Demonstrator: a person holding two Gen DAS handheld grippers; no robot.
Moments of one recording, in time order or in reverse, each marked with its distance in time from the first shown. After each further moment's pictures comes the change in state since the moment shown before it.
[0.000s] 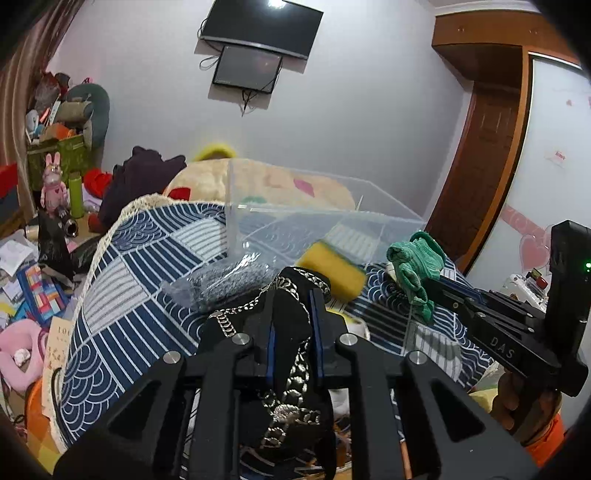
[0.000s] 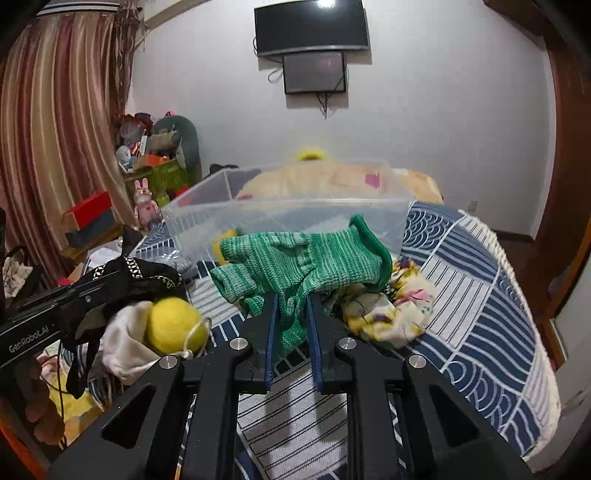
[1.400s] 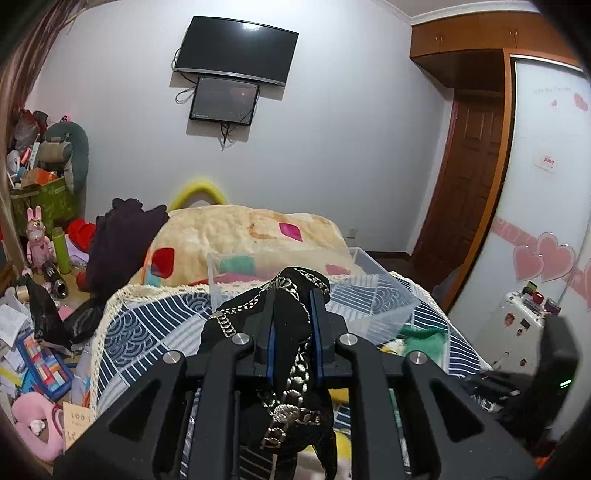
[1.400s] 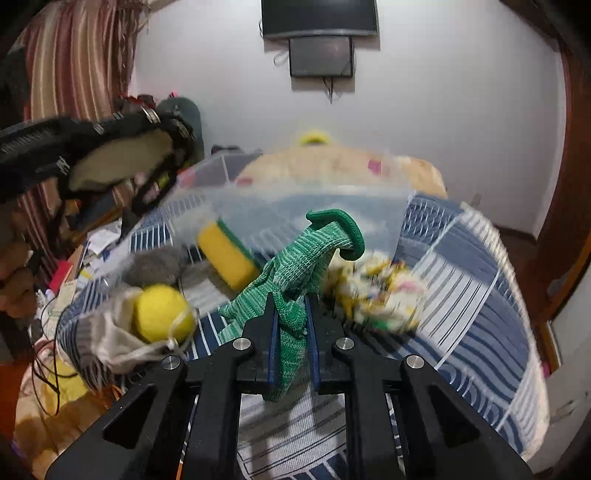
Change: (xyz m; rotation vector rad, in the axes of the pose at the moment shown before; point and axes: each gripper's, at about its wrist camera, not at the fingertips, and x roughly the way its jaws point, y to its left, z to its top) left arm 0.017 -0.011 0.099 0.080 -0.082 -0.029; right arm 0.010 -0.004 0.008 -0.037 0.061 0.010
